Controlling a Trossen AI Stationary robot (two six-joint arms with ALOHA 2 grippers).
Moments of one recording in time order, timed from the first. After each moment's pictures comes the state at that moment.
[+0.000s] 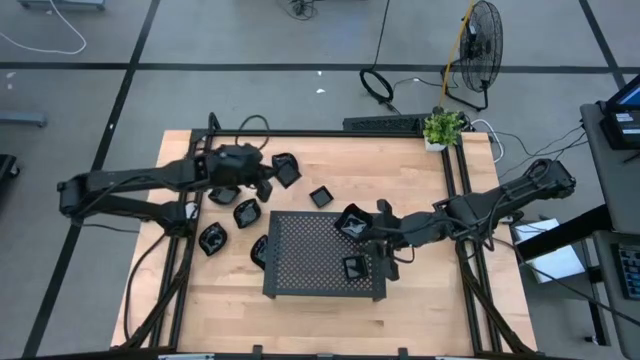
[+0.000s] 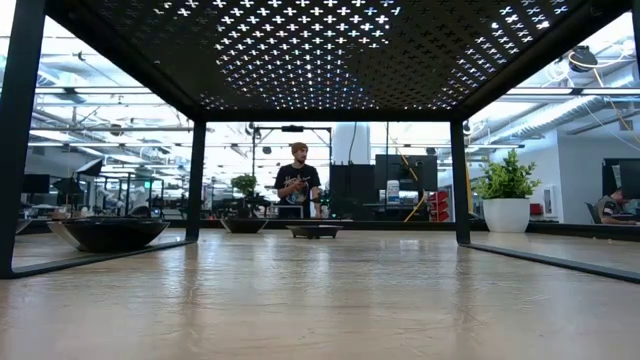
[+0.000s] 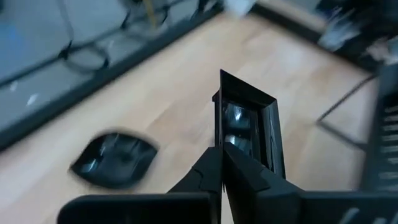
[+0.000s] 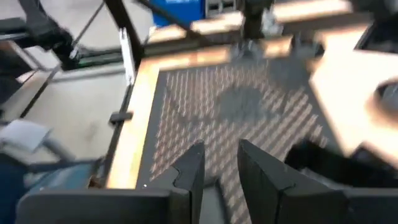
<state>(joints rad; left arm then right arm) 0.27 1.01 0.76 -0.28 -0.15 -0.32 0.38 1.27 1.14 -0.36 0.24 0.35</state>
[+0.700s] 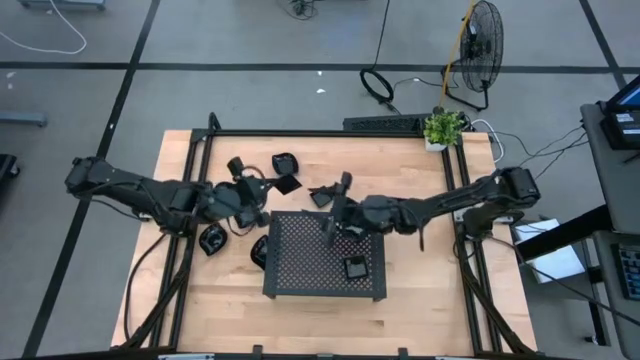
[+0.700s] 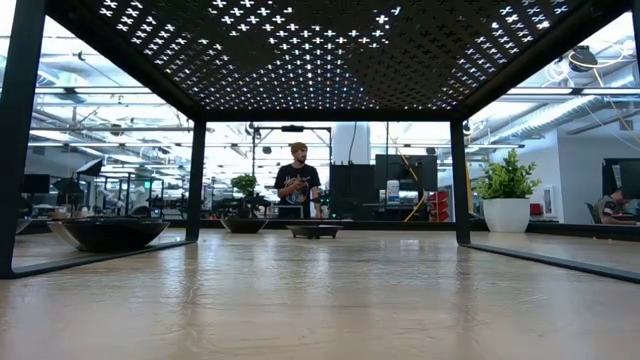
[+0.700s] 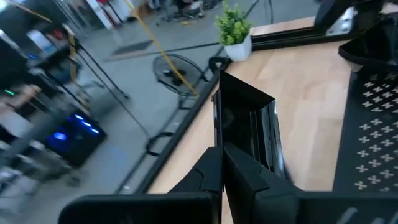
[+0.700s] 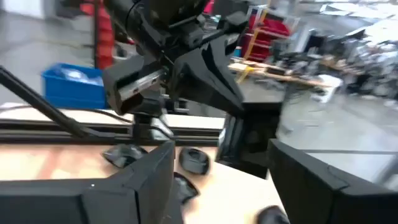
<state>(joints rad) -0.23 1.06 0.86 -0.28 -0.83 0.05 0.16 1.62 1.06 0.52 0.44 -0.15</state>
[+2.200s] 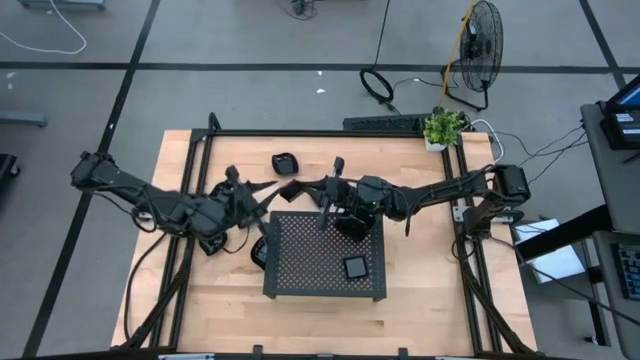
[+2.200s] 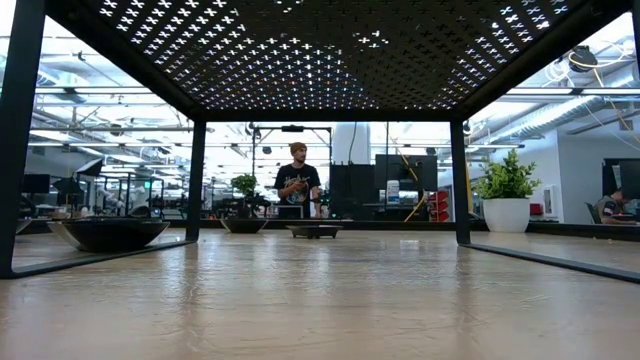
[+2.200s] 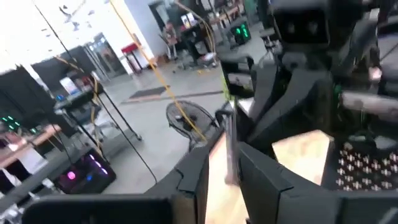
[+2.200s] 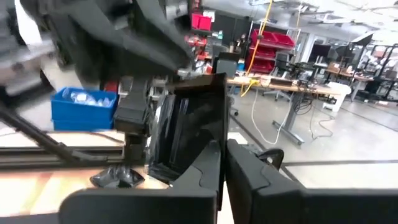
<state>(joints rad) -0.38 1.09 0.86 0.10 -1.02 0.25 0.04 1.68 1.07 0.63 0.29 -0.14</state>
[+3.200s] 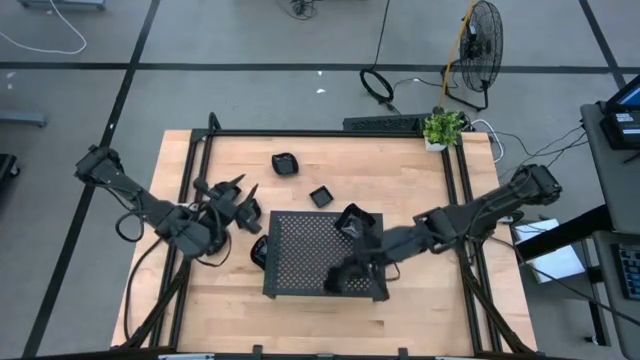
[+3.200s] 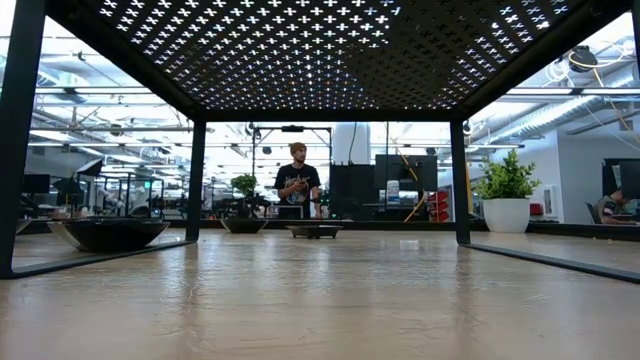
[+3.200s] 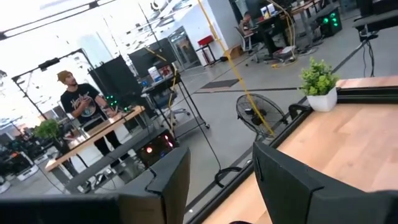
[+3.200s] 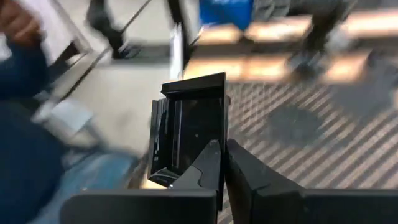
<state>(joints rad) -0.58 1.09 0.86 0.02 -1.54 0.18 0.41 1.44 1.27 -0.32 0.07 0.31</state>
